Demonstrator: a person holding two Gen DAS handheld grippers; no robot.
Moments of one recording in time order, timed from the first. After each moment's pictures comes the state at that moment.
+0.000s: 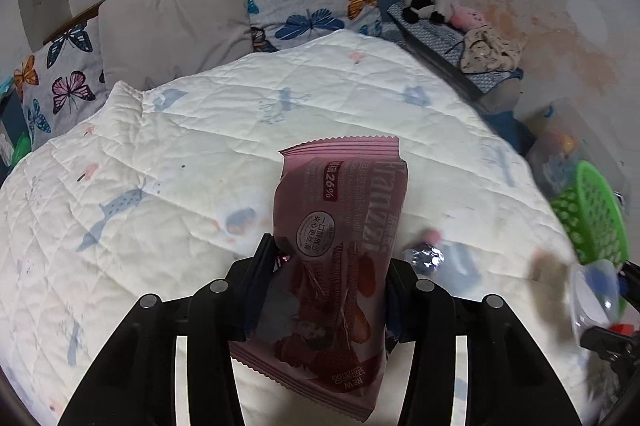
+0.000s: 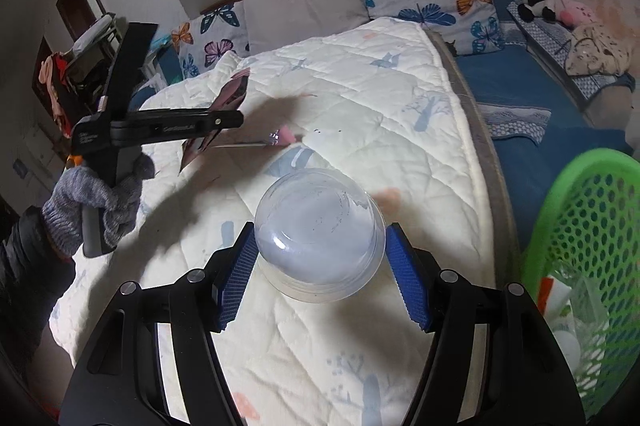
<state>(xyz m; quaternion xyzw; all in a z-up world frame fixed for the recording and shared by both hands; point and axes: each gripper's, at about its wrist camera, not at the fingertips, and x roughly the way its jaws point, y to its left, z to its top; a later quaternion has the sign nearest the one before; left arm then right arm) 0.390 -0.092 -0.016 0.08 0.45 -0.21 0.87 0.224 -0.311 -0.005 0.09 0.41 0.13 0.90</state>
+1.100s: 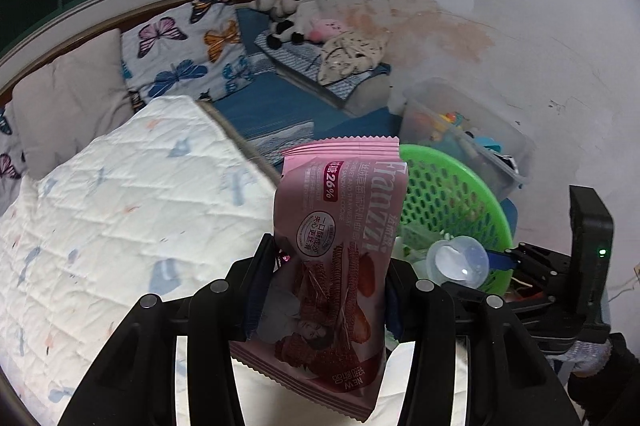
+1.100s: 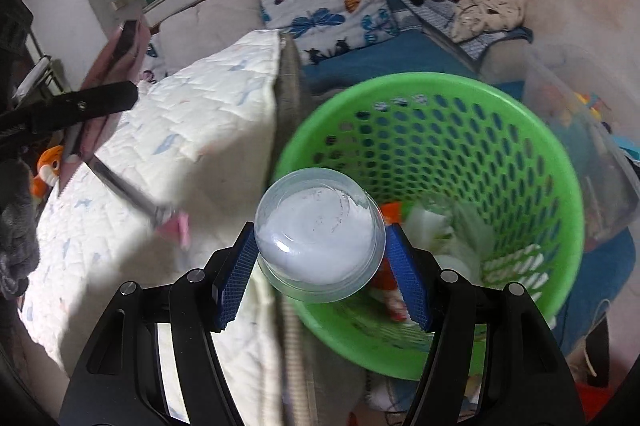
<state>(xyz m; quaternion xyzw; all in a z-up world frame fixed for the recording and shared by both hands) 0.239 -0.256 0.064 0.11 0.39 -0.38 0.84 0.116 -0.442 -0.011 0.12 0.40 -0.01 0.91</state>
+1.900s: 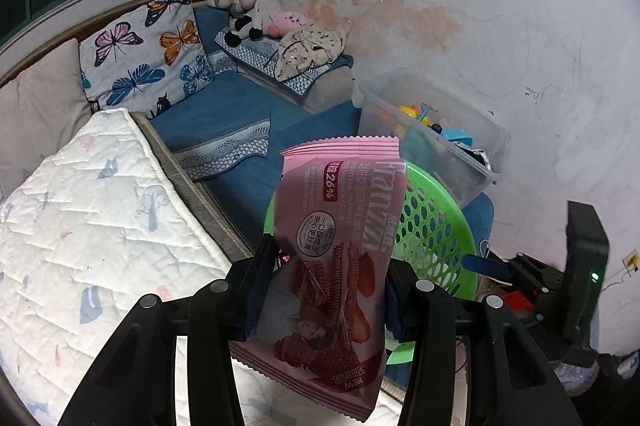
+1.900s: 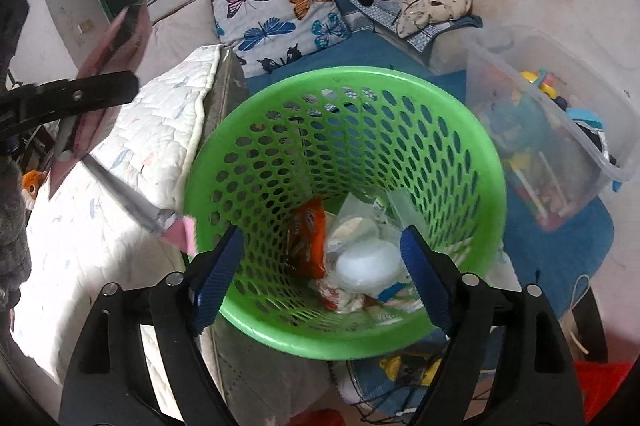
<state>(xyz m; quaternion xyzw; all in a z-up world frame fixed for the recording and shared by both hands) 0.220 -0.339 0.055 0.11 0.40 -0.41 0.81 0.077 -0.498 -0.017 0.14 0.40 -0.07 0.90</state>
